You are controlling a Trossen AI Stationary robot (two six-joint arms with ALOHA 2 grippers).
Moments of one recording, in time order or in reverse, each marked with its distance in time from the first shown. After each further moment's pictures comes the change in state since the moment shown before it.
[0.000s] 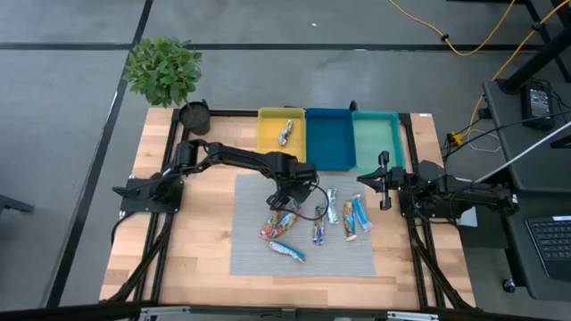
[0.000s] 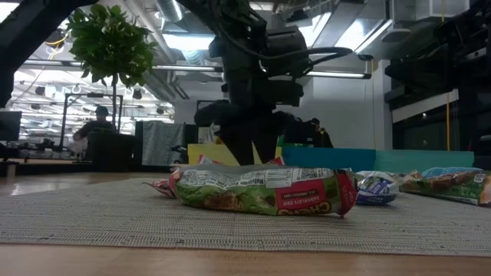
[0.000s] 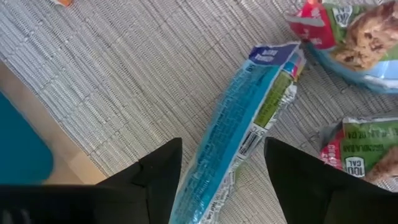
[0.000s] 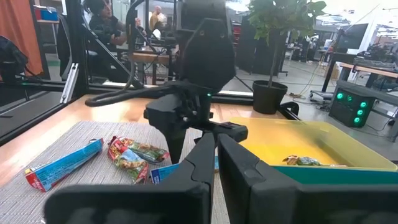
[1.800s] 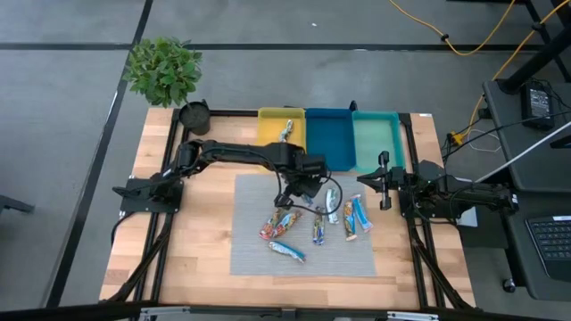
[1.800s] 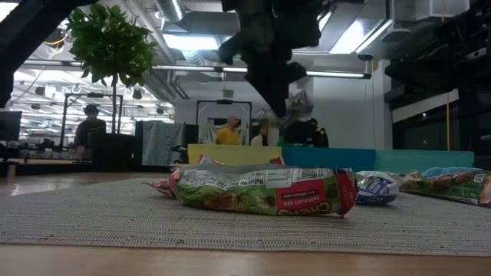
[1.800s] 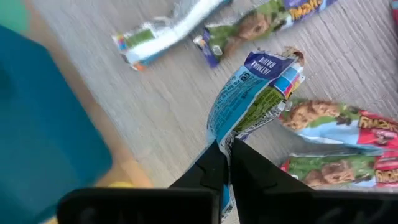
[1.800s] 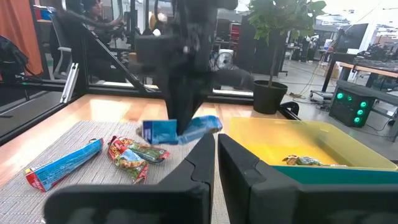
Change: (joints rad) left arm -0.026 0.010 0.344 -0.270 0.041 -0.125; right arm 0.000 0.000 0.000 0.000 0.000 0.000
